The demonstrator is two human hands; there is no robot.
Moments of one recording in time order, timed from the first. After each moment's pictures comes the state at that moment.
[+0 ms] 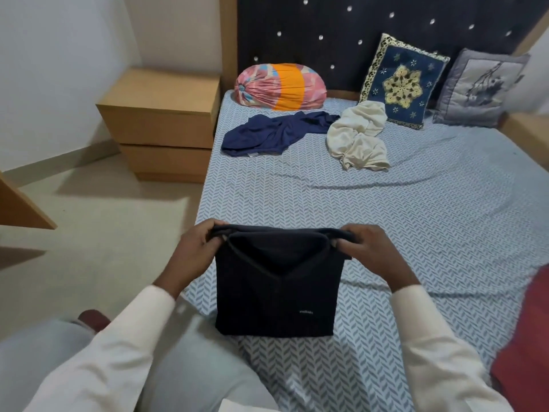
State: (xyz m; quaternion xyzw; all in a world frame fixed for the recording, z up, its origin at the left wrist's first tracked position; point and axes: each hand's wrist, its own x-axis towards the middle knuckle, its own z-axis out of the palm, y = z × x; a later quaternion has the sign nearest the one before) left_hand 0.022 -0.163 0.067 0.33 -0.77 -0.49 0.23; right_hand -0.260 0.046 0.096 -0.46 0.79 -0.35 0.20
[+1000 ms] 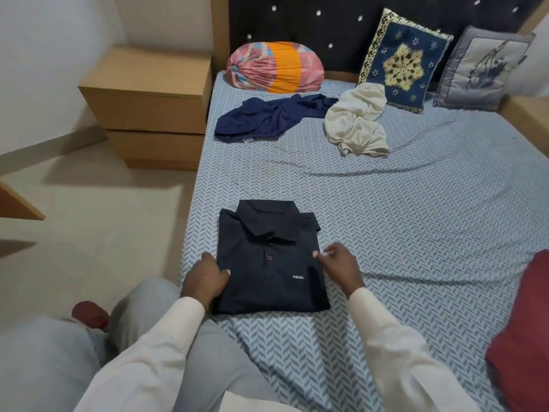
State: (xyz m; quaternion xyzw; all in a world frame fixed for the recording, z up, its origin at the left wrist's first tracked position) left_hand 0.005 -0.143 -0.039 0.57 -0.75 -0.33 -0.04; right_hand -0.243 0.033 -0.032 -0.20 0.90 -0.30 0.25
